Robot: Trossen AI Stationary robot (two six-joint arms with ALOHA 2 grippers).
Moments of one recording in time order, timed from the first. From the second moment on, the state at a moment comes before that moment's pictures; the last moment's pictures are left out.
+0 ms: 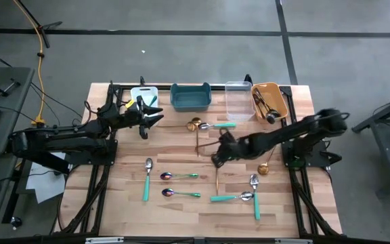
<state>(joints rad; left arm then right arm) 0.42 0.80 0.23 0.65 0.20 -0.13 0.19 1.59 0.95 -0.42 0.28 1.07</state>
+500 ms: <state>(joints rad) 0.42 0.80 0.23 0.65 0.20 -0.13 0.25 1.93 1.28 -0.75 0.25 1.34</state>
